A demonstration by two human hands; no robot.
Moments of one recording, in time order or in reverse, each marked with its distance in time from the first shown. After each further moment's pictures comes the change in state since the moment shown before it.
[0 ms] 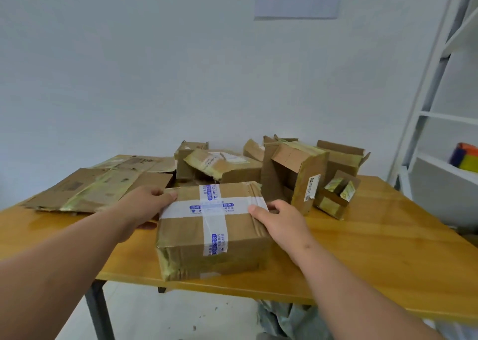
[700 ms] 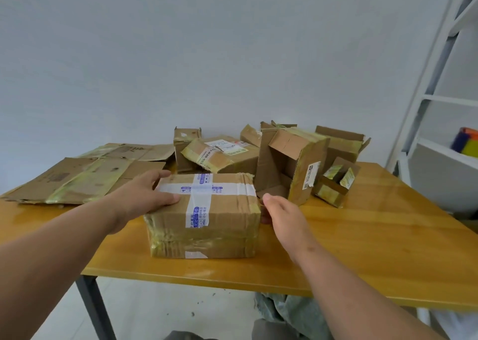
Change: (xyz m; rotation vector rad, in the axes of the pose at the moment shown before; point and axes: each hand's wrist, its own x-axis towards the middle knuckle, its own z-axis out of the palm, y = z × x) left_hand 0.013 0.000 0.006 0.123 -0.144 0.099; right_hand -0.005 0.021 0.007 0.284 -0.010 -0.051
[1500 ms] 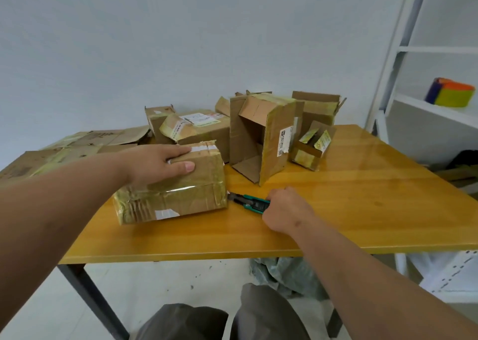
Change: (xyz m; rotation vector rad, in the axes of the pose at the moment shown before) left_hand 0.027 0.055 0.035 0.829 -0.182 0.282; right_hand 0.000 0.035 -0.041 -0.850 -0.143 0.232
